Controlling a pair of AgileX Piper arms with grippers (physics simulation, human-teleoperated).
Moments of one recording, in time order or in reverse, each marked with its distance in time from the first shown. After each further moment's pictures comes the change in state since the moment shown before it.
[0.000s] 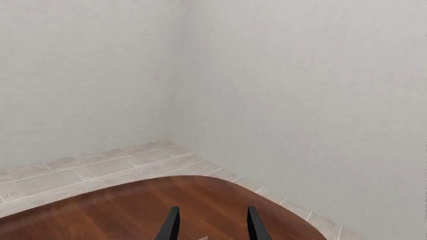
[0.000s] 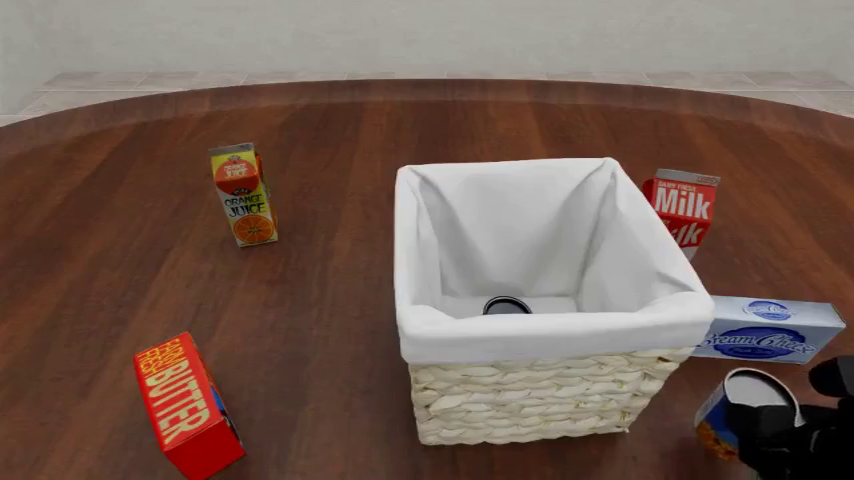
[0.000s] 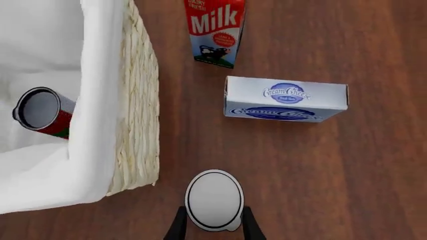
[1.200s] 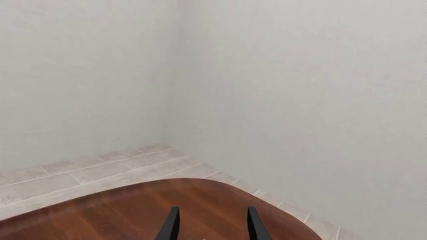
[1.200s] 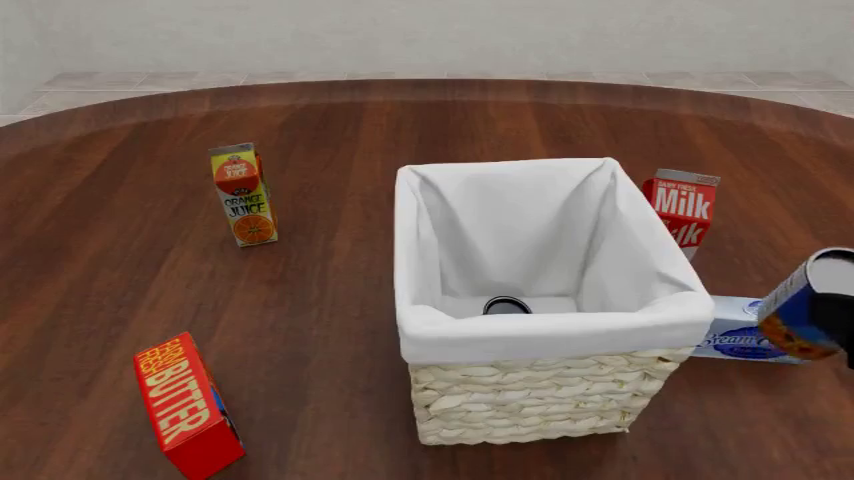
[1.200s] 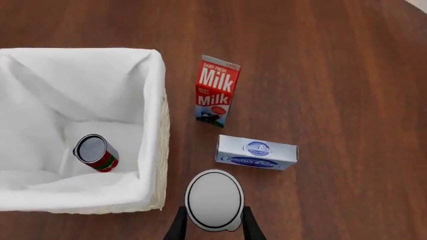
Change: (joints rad) left arm -0.007 -0.010 -0.006 0.003 -0.001; right arm -0.015 -0.017 -0.426 0.246 -0.094
